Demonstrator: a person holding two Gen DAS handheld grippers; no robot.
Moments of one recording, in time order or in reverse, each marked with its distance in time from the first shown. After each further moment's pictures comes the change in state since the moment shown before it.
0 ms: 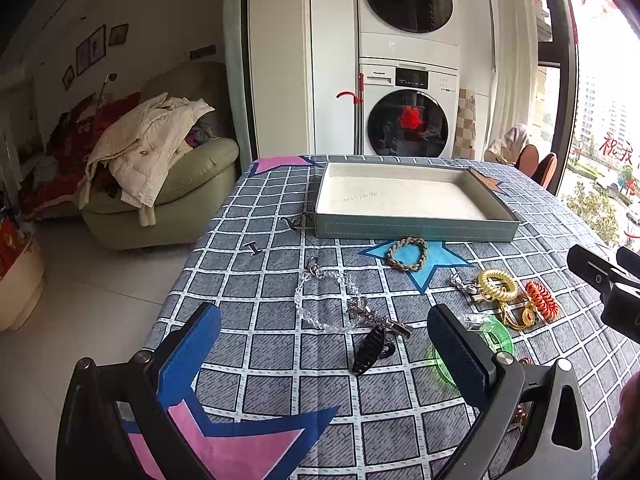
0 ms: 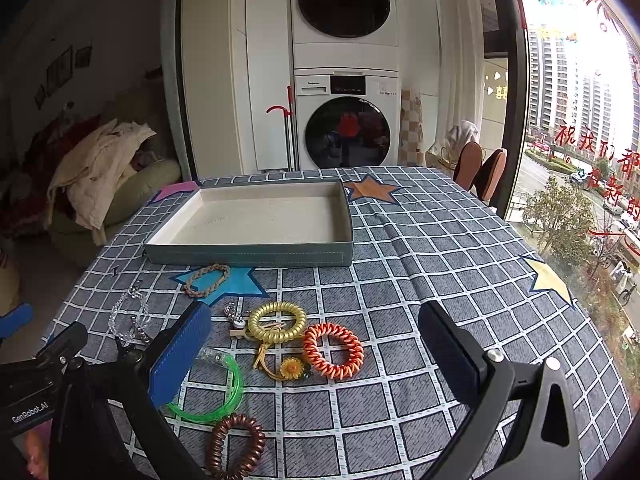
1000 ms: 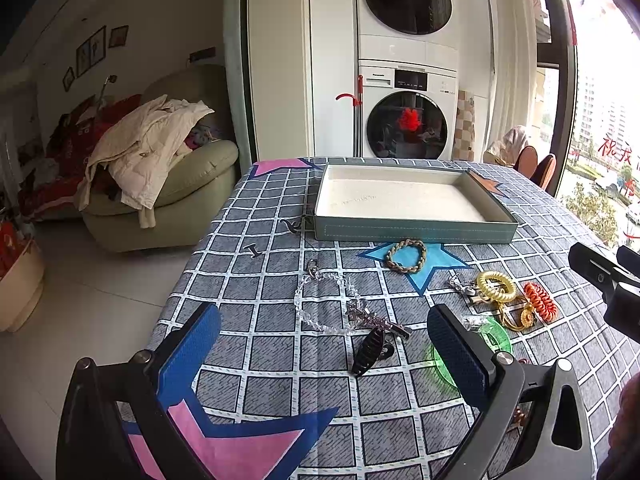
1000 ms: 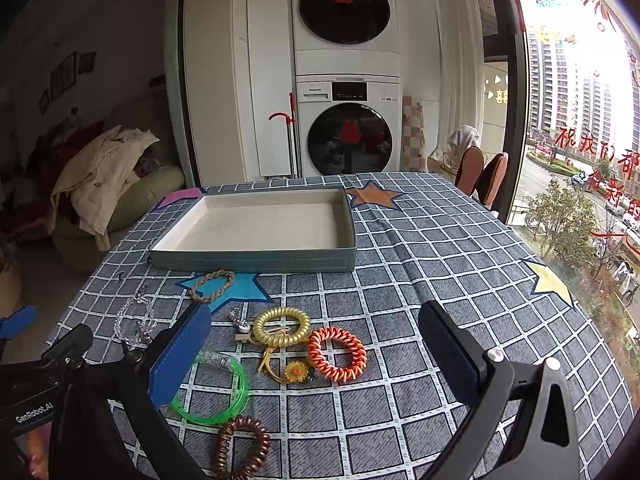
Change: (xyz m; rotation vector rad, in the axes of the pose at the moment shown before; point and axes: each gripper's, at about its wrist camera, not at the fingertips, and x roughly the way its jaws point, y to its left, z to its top) left arm -0.001 -0.001 0.000 0.001 -0.008 0.000; right arm -0.001 0.000 -0.001 0.007 -0.023 0.012
